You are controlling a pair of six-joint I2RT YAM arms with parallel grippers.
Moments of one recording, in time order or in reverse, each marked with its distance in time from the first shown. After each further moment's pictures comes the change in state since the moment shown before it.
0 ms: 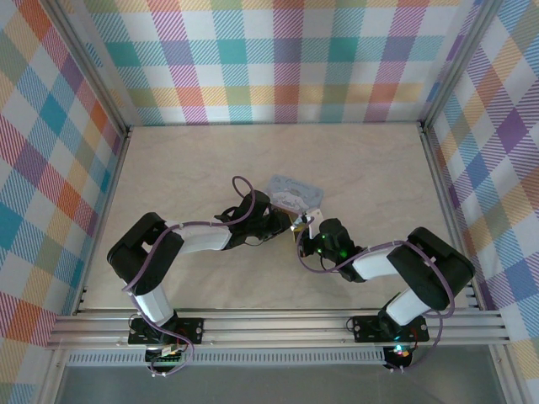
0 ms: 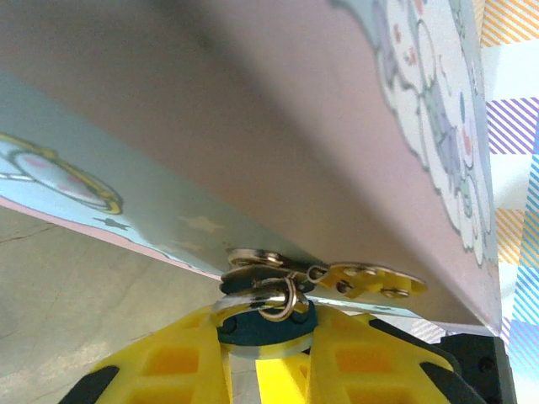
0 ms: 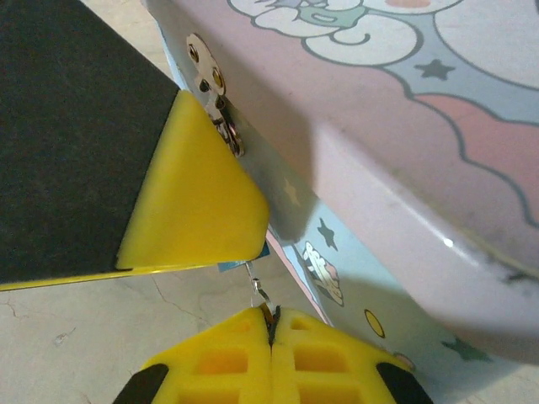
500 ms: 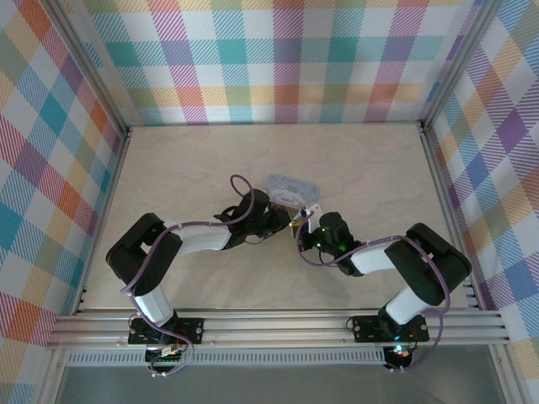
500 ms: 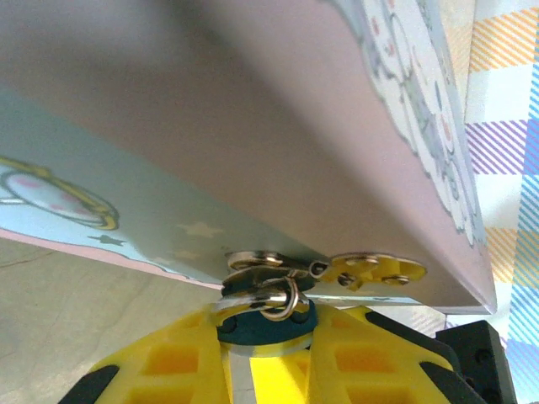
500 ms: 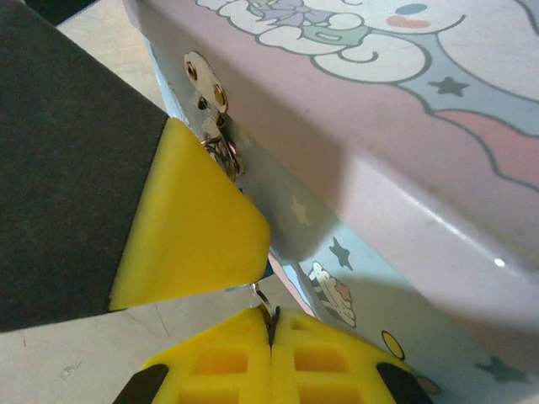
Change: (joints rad) left arm -0.001 -0.009 0.002 0.016 -0.044 -0.016; right arm -0.044 0.032 0.054 0.002 -0.069 0.000
